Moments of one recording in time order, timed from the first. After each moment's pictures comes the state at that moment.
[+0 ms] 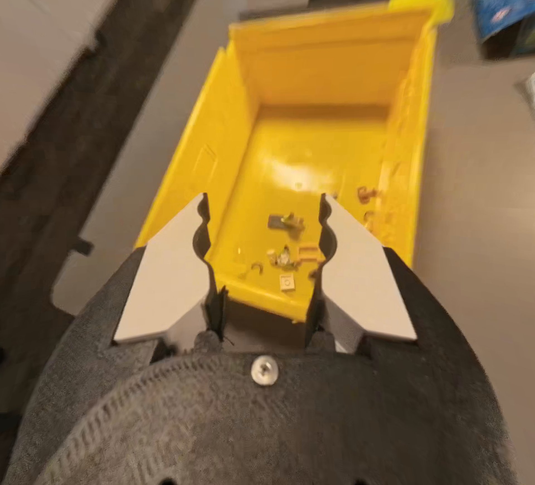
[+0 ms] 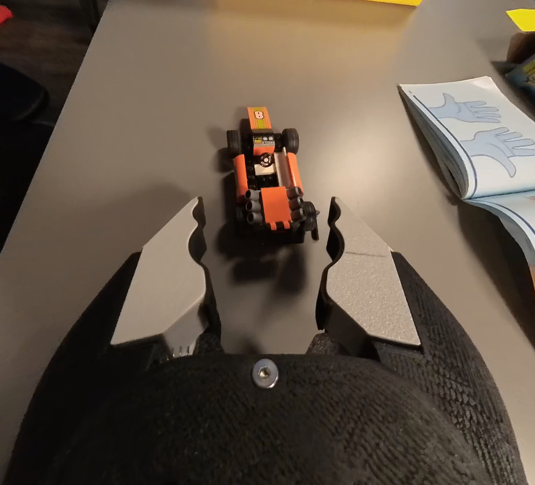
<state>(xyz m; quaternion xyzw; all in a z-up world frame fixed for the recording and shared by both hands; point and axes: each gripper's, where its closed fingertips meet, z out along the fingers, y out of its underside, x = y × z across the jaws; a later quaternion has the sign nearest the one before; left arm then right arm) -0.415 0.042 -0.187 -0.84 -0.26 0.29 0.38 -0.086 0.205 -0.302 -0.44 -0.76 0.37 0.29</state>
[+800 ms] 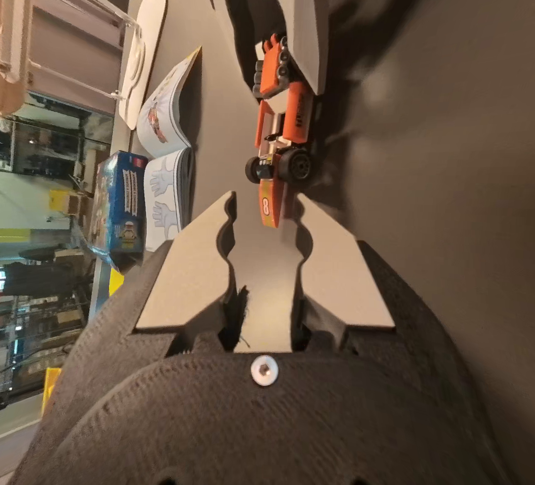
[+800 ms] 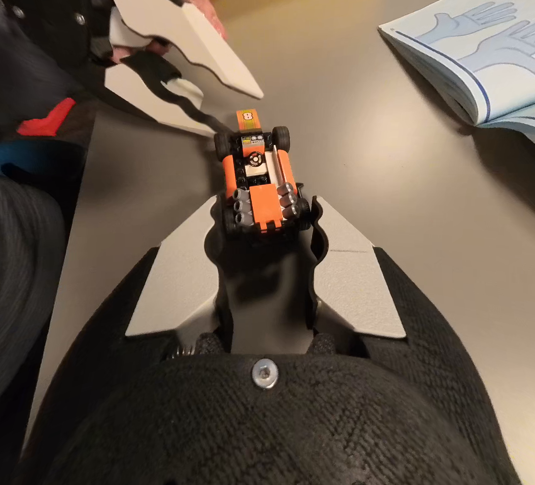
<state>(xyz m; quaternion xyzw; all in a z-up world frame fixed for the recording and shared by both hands) -0.130 0.199 -0.300 -0.75 0.47 0.19 0.42 -0.080 0.225 -0.304 -0.55 -0.69 0.43 0.20</state>
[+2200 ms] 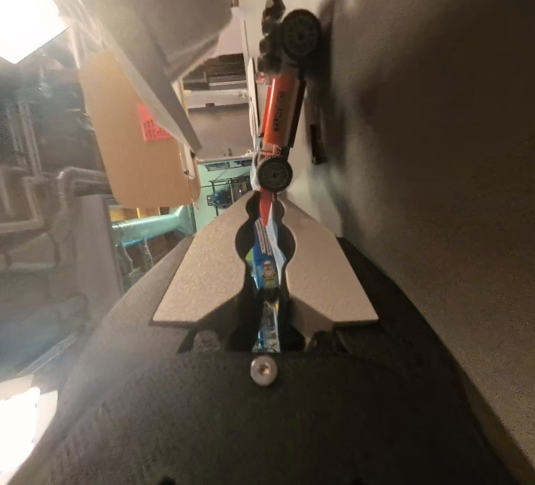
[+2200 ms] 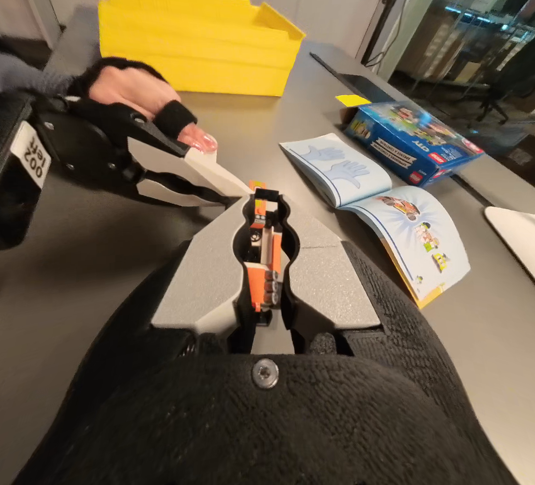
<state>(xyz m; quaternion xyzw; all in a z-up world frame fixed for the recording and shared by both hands) -0.117 0.257 -0.286 -0.51 0.56 0.48 0.45 -0.089 0.262 -0.244 -0.48 -0.64 0.40 0.45</state>
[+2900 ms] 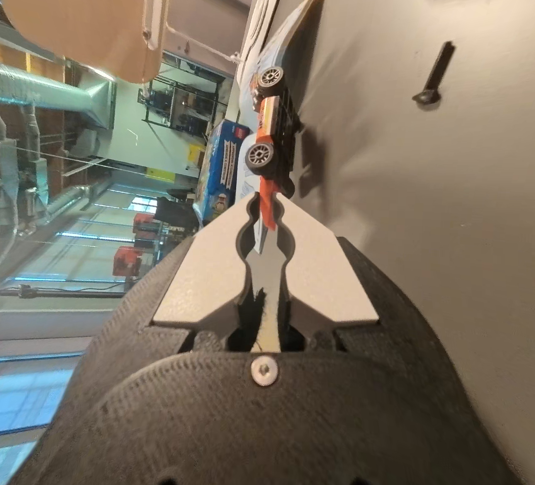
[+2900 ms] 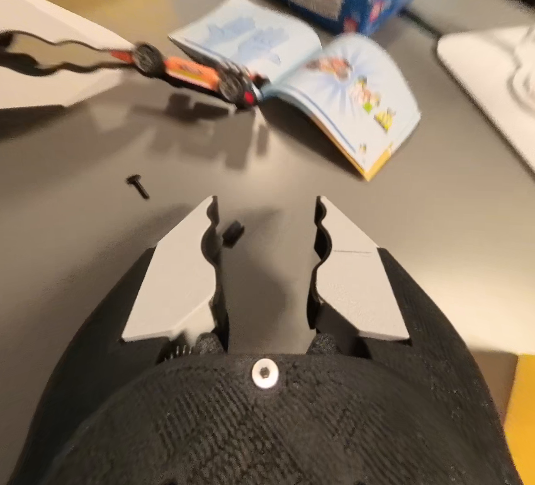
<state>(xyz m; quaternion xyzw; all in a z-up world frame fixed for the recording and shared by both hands) -0.182 0.263 -0.281 -0.70 0.37 0.40 0.46 -0.058 0.340 -0.295 -0.66 -0.58 0.29 0.38</state>
